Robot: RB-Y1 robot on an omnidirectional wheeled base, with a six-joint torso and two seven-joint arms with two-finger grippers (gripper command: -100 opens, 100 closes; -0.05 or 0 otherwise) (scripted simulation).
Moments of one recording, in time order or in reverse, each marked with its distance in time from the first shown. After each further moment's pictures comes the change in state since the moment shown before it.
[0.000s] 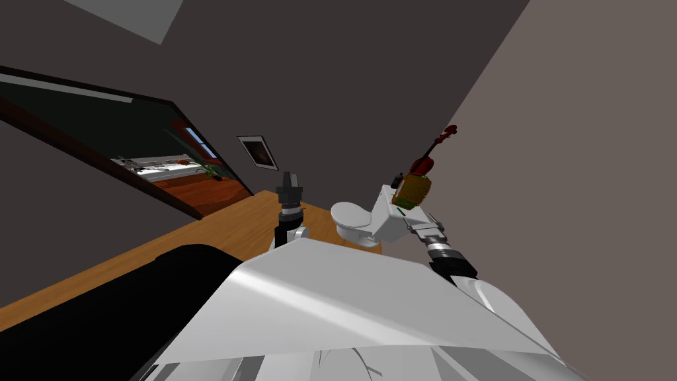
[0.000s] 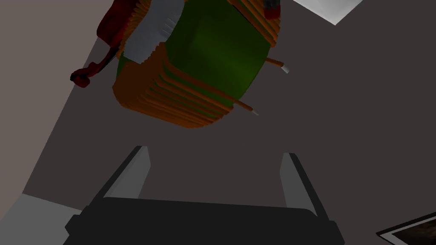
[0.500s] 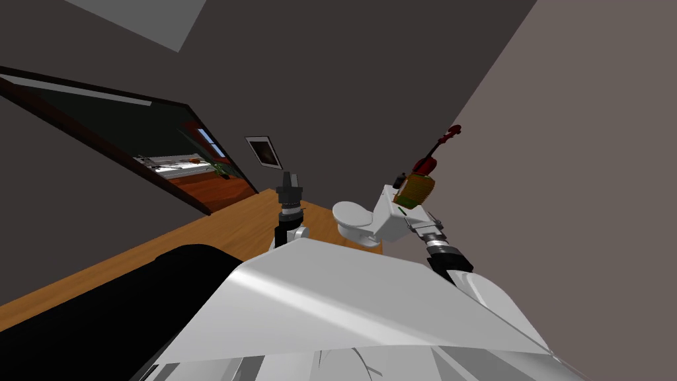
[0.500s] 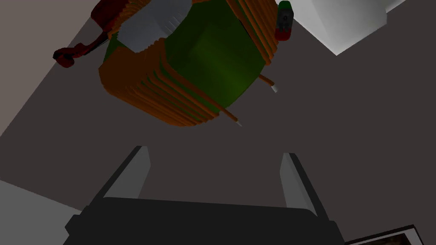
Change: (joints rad) left arm 0.000 0.000 0.000 0.000 0.000 0.000 0.000; right arm -0.049 -0.024 0.007 0.050 0.067 0.043 0.097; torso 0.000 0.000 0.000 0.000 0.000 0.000
